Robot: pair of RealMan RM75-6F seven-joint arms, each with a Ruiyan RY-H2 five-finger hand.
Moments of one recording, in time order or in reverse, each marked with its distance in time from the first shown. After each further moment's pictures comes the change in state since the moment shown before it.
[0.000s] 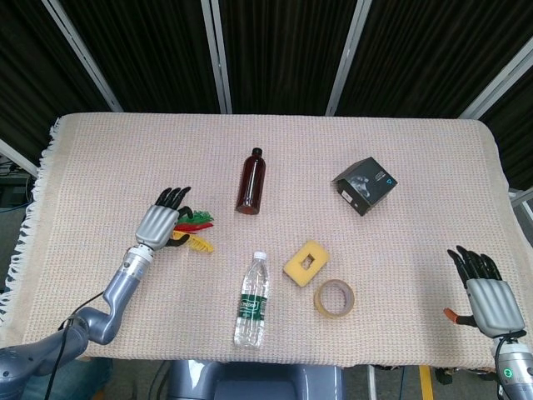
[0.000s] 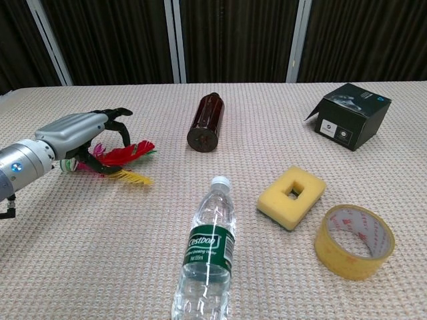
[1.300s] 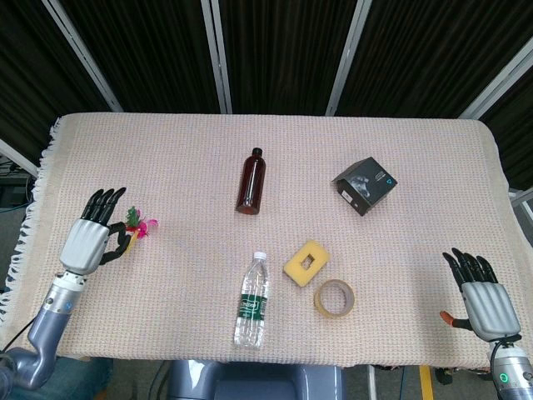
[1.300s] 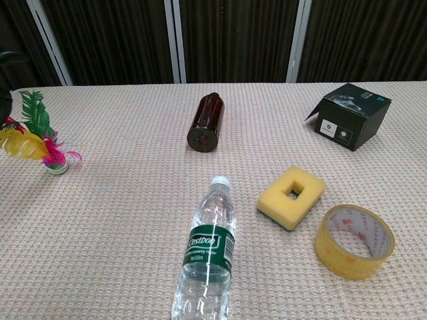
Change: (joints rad) left arm 0.267 0.323 0.133 -0.281 0.119 0.500 -0.032; right arm -0.009 -0.011 -0.016 -0.019 -0.024 0.030 -0.052
